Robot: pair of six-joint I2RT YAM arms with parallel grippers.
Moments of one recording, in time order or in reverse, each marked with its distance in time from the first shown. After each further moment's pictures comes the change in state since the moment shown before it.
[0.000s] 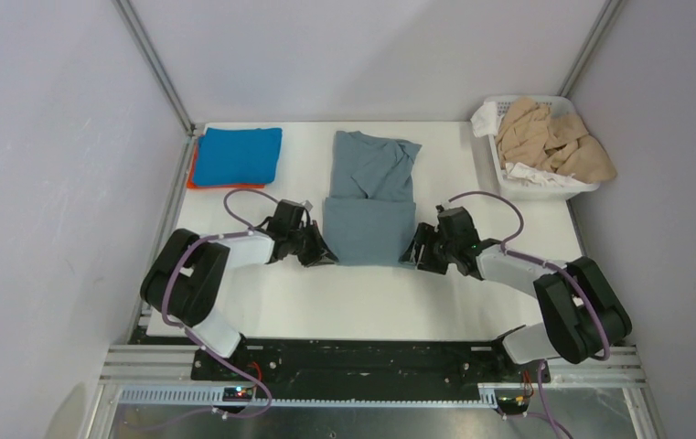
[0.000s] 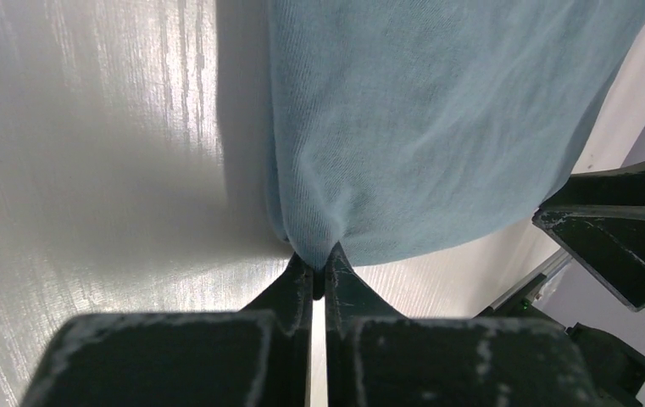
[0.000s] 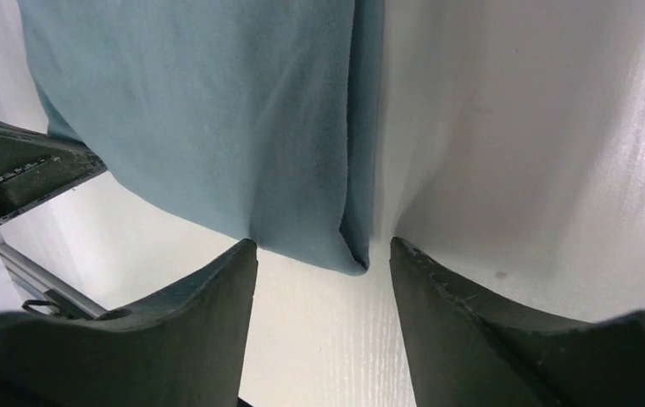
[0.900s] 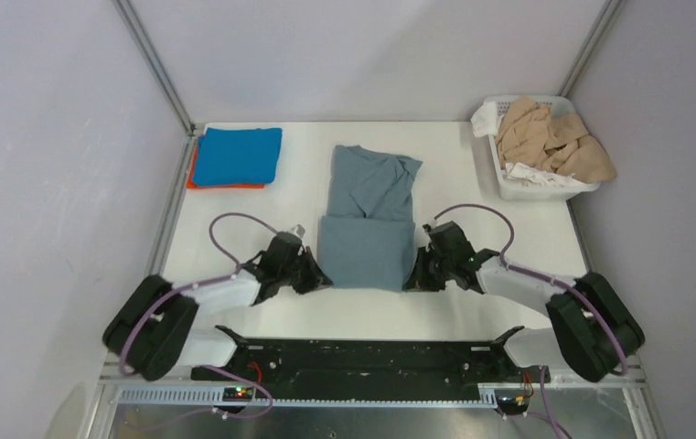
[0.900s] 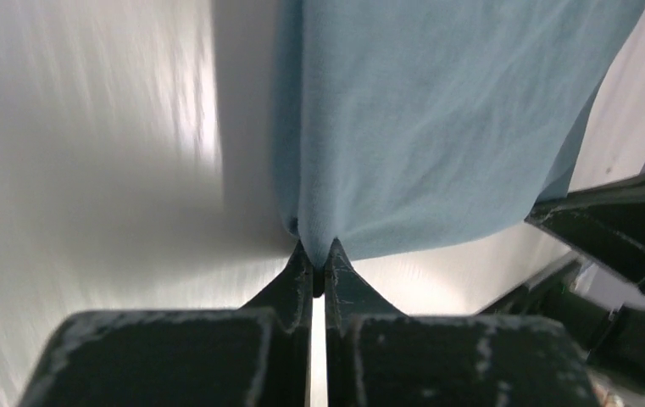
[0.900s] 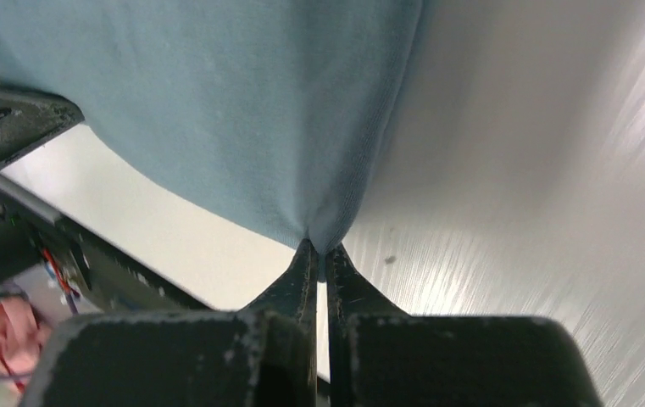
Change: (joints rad) left arm -0.111 -0.272 -0.259 0.072 -0.156 -0.108; right arm 0.101 -0.055 -0.035 -0.107 -0.058 -0.038
